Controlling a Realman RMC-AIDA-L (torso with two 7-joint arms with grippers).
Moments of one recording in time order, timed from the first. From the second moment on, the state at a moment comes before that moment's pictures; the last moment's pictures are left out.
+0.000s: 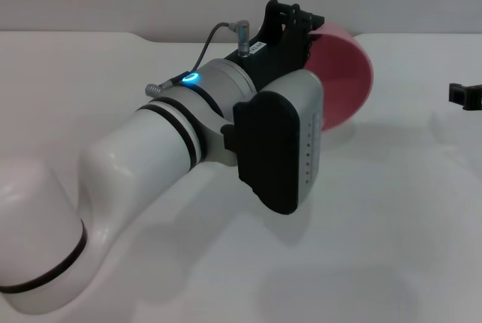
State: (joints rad) left arm -0.30 -2.07 2.22 1.44 0.78 -0.12 0.22; right arm 0.17 2.07 -1.55 -1.48 0.30 0.77 -0.02
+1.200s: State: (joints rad) left arm -0.37 -2.08 2.30 1.44 1.12 -0.37 -0.06; right arm 0.18 2.07 -1.55 -1.48 0.30 0.77 -0.02
